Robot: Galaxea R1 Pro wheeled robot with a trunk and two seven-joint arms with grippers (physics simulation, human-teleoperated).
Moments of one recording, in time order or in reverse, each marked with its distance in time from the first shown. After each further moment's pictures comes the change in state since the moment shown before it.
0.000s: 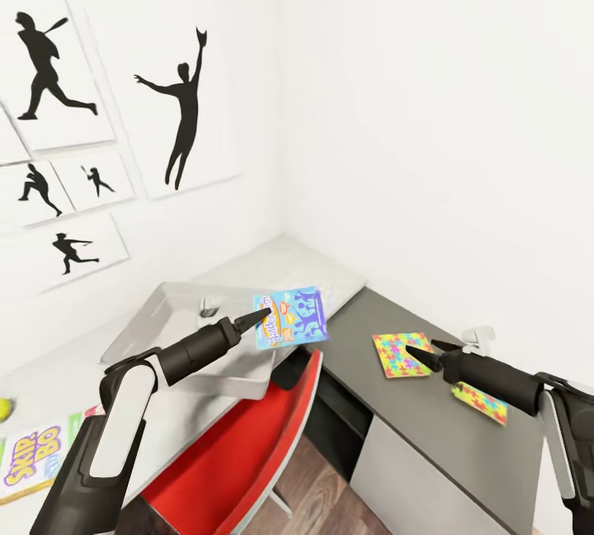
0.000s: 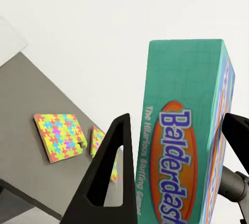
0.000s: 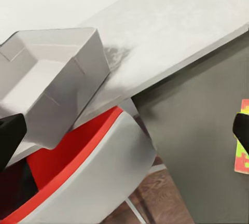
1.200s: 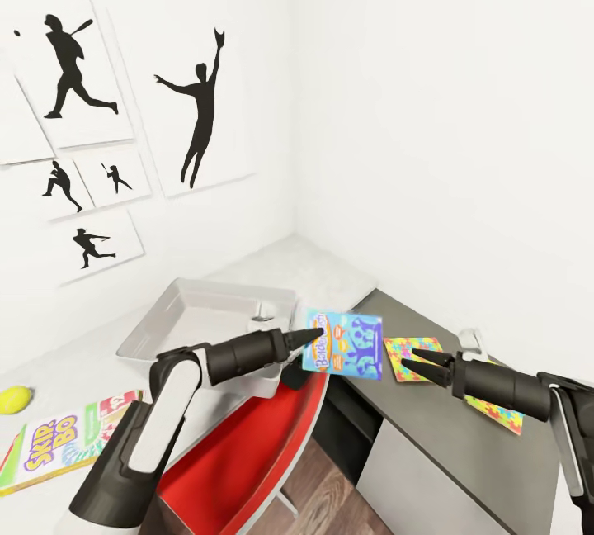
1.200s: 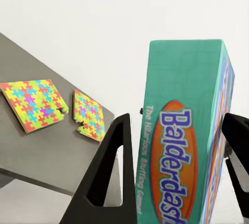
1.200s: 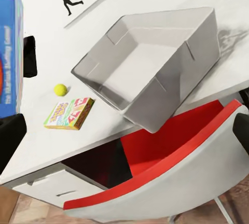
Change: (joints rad) left arm -0.059 -0.005 -0.271 0.016 0.000 0.004 0.047; right arm -0.006 -0.035 0.005 0.005 -0.008 0.128 0.377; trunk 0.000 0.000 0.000
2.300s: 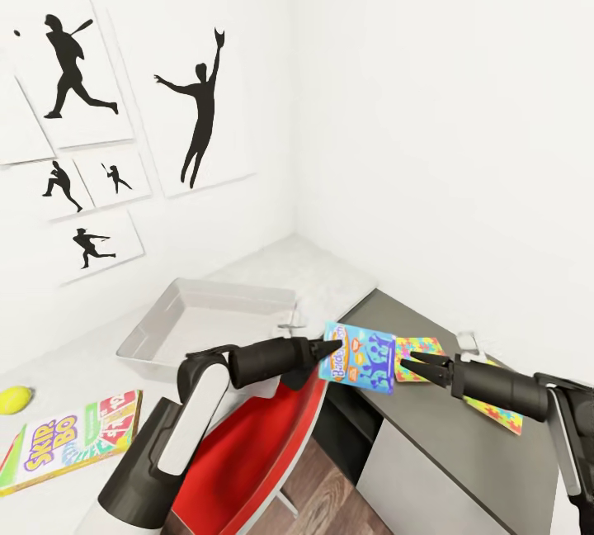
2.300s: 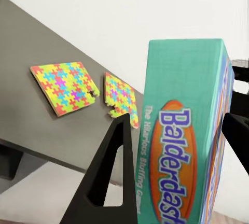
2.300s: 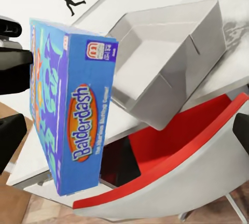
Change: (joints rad) left arm -0.022 -0.051 -0.106 0.037 -0.098 -0.017 0.151; right arm -0.003 0.001 0.005 0.022 -0.008 0.029 0.005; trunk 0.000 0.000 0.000
